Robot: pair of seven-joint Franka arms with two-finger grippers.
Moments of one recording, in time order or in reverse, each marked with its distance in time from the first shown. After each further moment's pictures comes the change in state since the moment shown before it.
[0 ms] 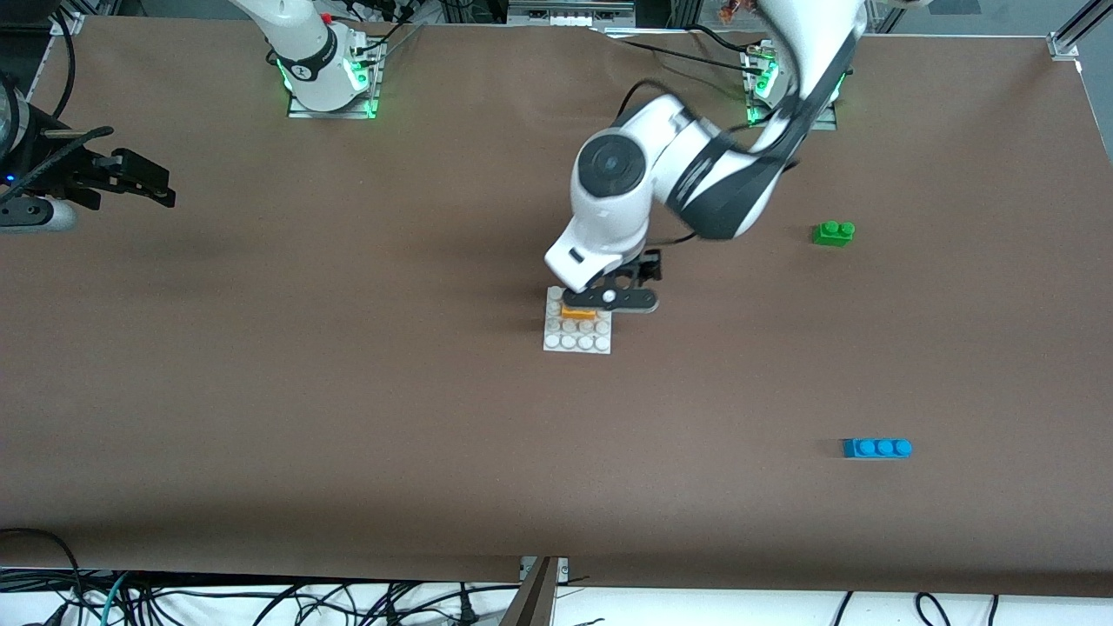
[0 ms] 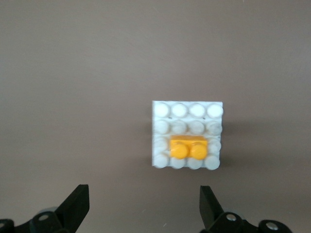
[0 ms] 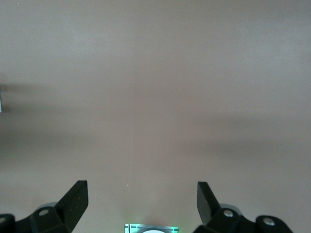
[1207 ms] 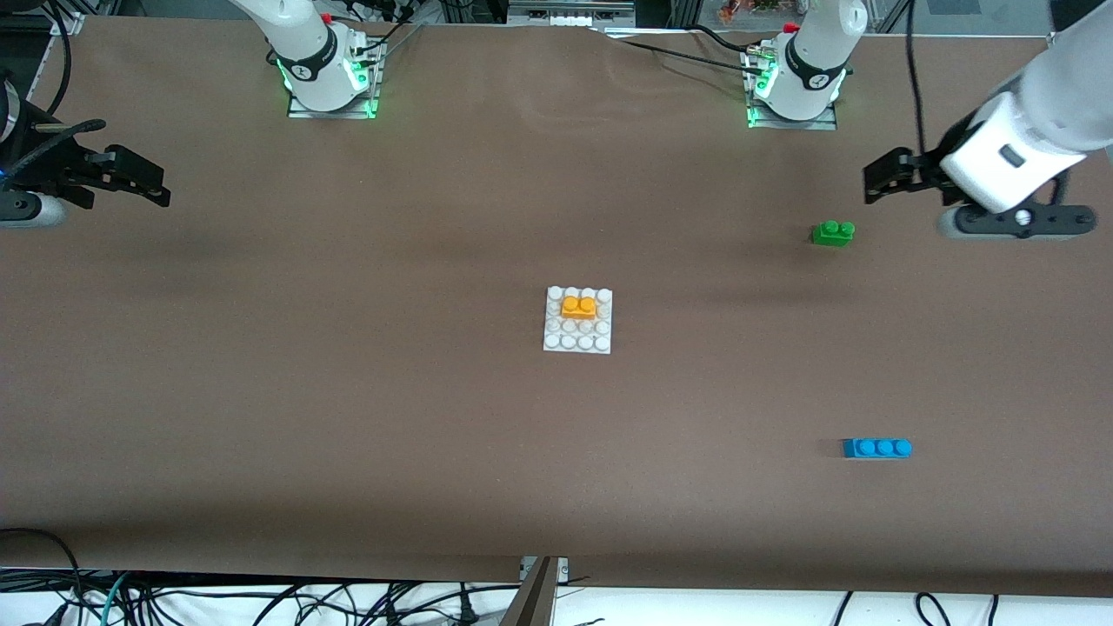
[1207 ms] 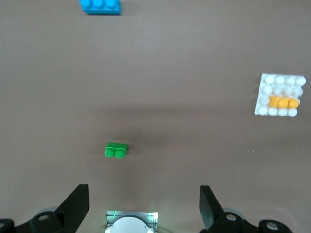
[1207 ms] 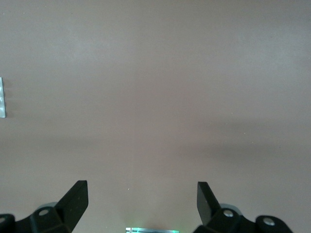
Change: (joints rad) left arm 0.505 -0.431 0.080 -0.044 -0.202 -0.455 0.564; right arm 0.001 0.000 0.003 0.025 0.000 0.001 0.010
